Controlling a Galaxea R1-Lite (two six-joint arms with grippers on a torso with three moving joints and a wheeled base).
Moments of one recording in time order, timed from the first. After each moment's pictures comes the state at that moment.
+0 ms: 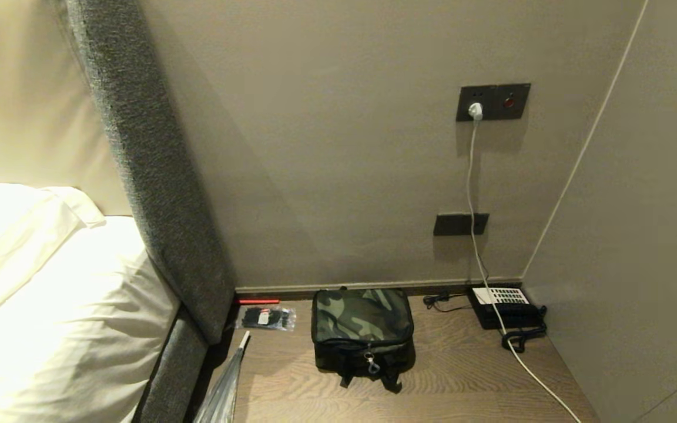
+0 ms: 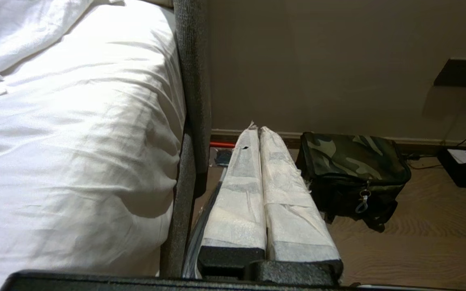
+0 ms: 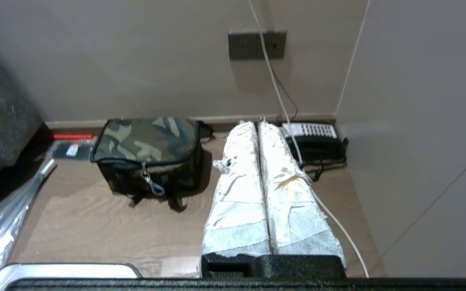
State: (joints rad) left arm 0.00 0.00 0.00 0.00 0.01 -0.02; right arm 0.01 0.00 0.00 0.00 0.00 0.00
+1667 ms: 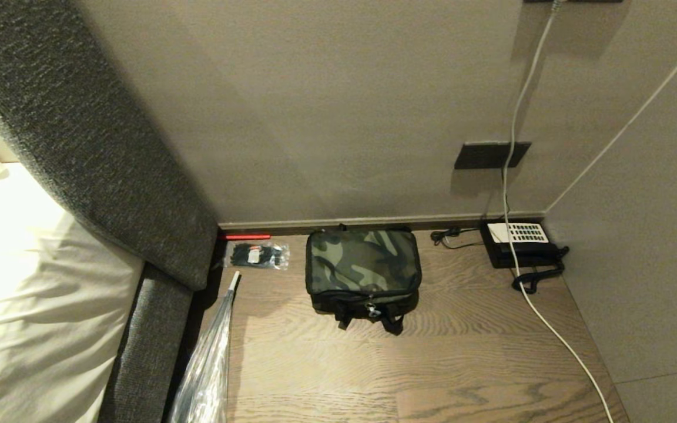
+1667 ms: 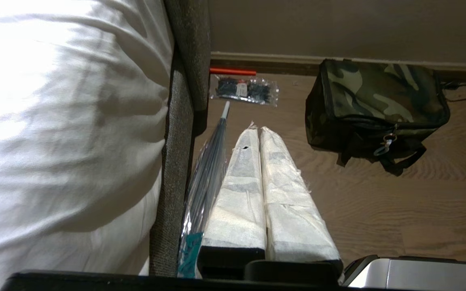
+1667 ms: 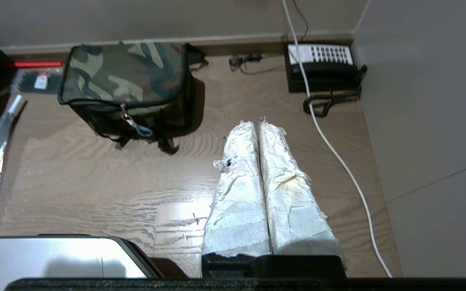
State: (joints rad) left arm 0.00 0.00 0.00 0.00 0.01 -0.02; right arm 0.01 0.00 0.00 0.00 0.00 0.00
